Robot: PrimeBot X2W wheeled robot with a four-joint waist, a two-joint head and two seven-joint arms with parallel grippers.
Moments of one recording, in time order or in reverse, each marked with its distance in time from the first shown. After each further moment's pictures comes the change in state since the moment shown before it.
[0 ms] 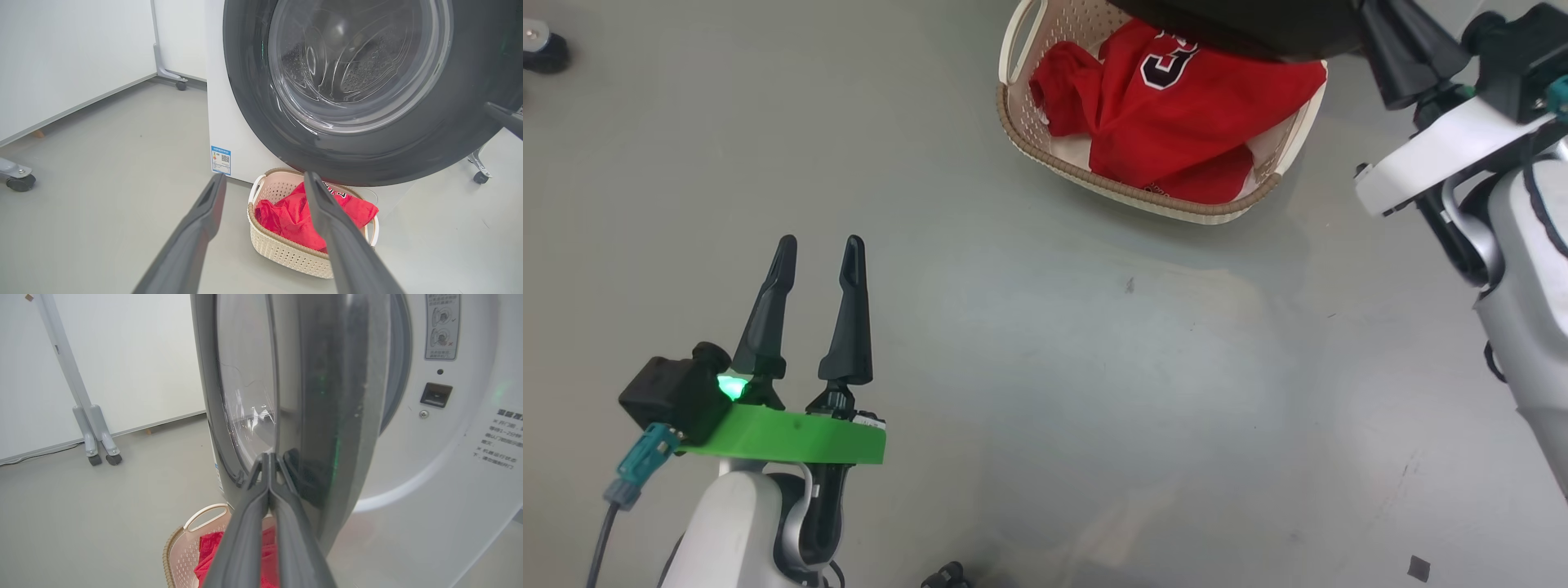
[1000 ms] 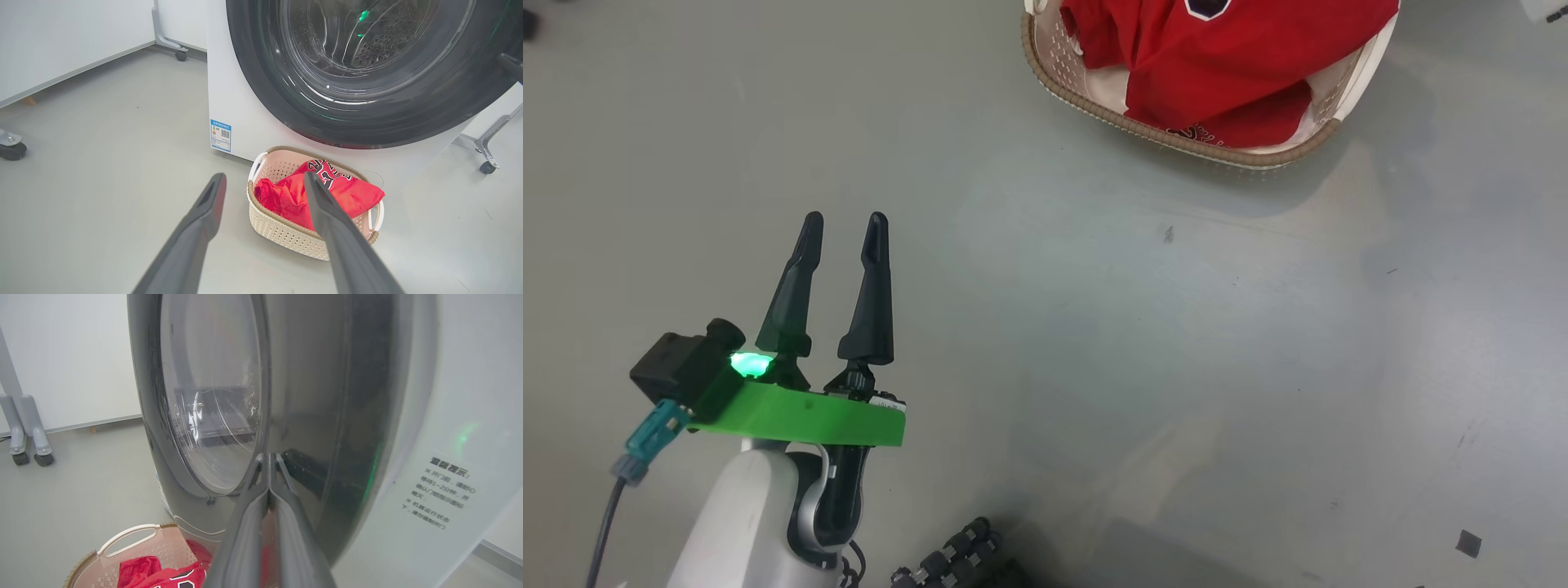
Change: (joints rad) left arm -0.045 -0.005 -0.050 0.001 -0.081 0.000 0.000; right arm -0.288 -0.122 -0.004 0.067 -0.064 0.000 0.044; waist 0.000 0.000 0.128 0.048
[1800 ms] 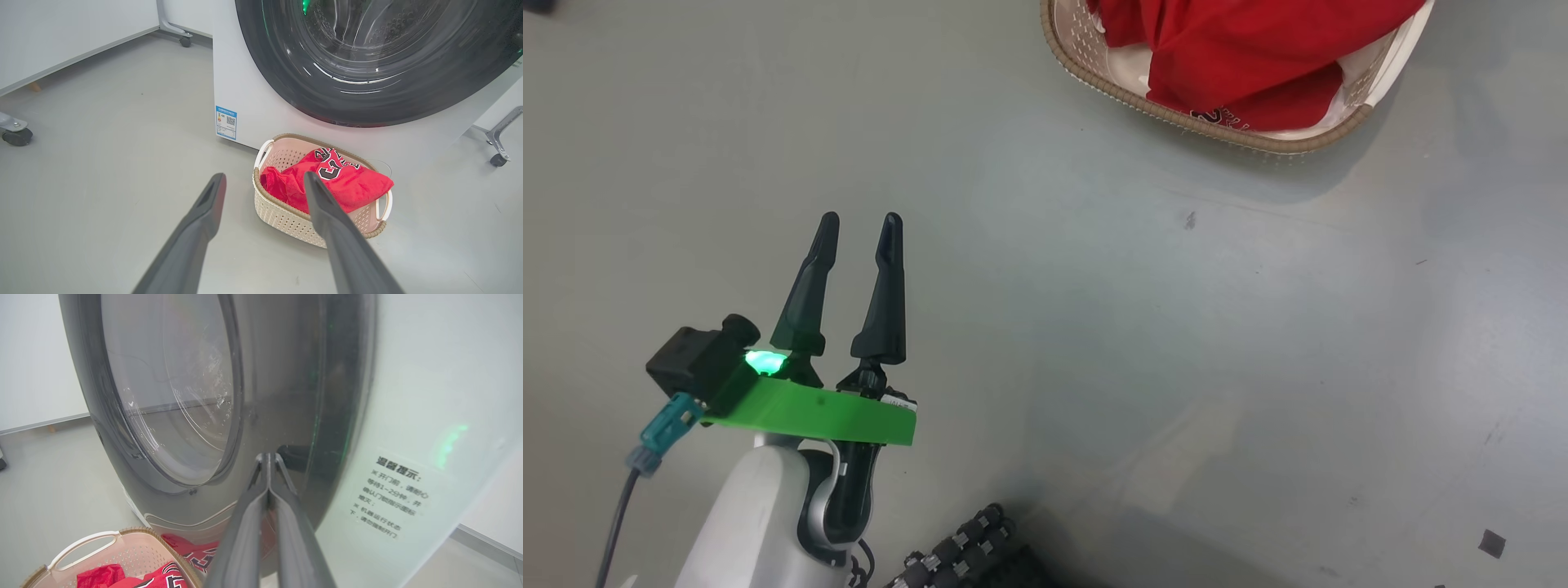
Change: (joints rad) left arm -0.018 -0.004 -0.024 0.025 -0.023 0.000 0.000; right arm -0.164 -0.031 -0.030 0.131 -0.019 -0.009 0.046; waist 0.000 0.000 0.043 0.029
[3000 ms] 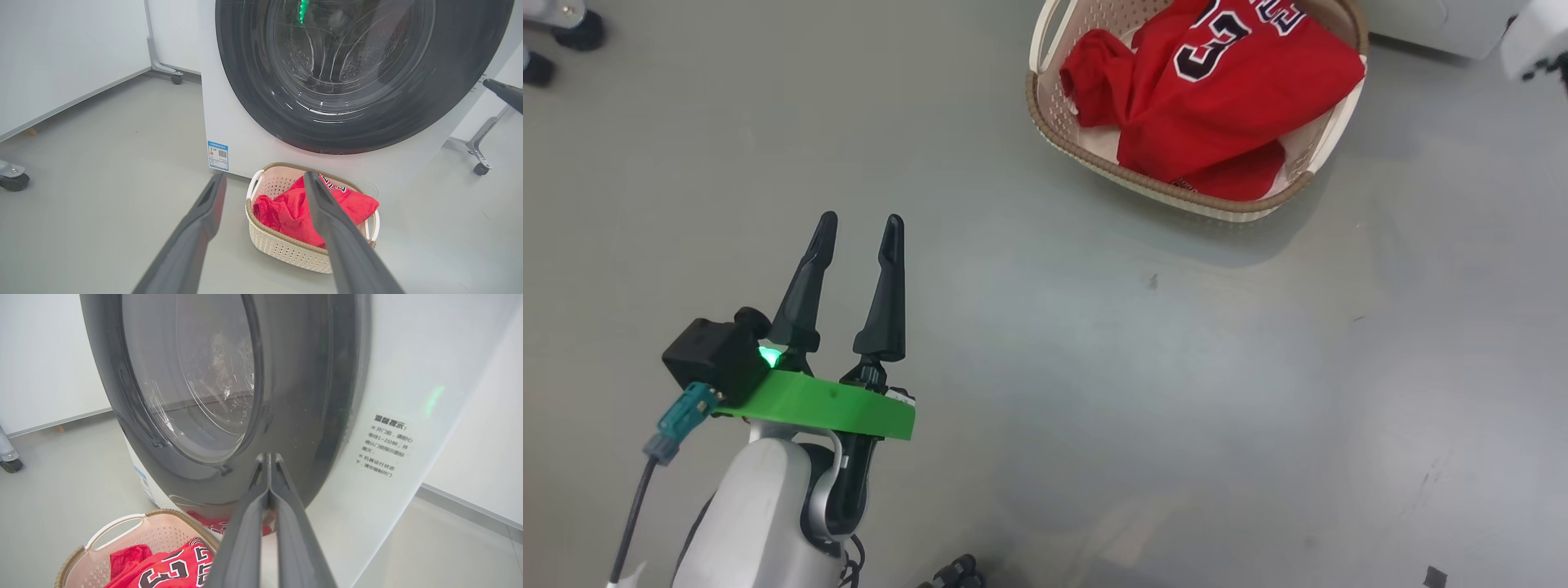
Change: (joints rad) left arm -0.027 -0.001 0.007 0.063 0.087 0.000 0.000; right arm 0.162 0.085 0.004 0.198 0.040 -0.014 -0.170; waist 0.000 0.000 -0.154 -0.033
